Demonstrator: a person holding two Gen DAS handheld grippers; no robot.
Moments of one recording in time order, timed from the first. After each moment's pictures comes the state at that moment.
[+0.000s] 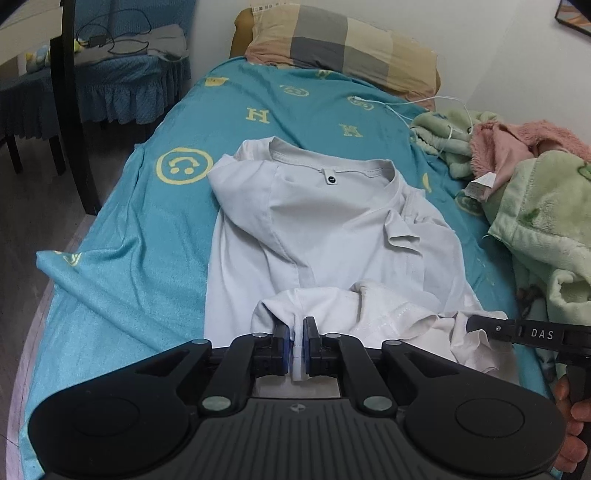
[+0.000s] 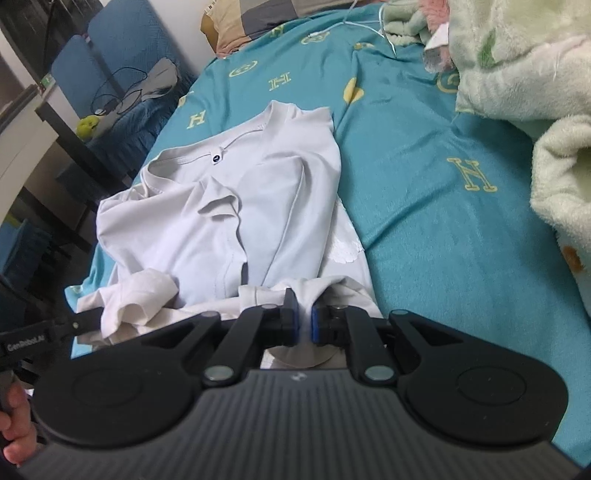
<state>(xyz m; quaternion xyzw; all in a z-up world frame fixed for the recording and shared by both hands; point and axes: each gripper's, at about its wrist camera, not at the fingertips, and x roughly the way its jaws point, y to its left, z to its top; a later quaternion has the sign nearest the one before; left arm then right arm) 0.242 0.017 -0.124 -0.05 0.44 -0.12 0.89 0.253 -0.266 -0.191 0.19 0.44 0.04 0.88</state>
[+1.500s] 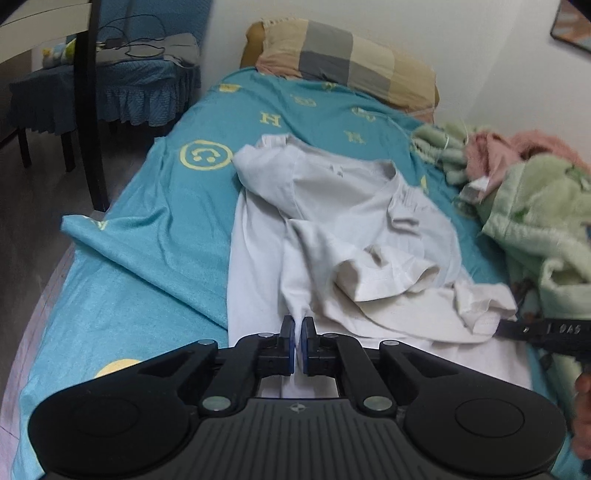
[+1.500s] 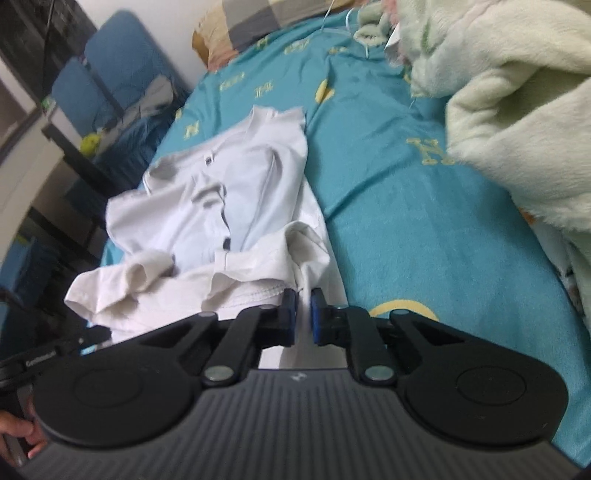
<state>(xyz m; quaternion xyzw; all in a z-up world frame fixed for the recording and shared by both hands) 0.194 0.049 -0.125 -0.10 0.42 -0.12 0.90 0.203 -0.297 -0.188 0.23 0.42 0.03 0.88</state>
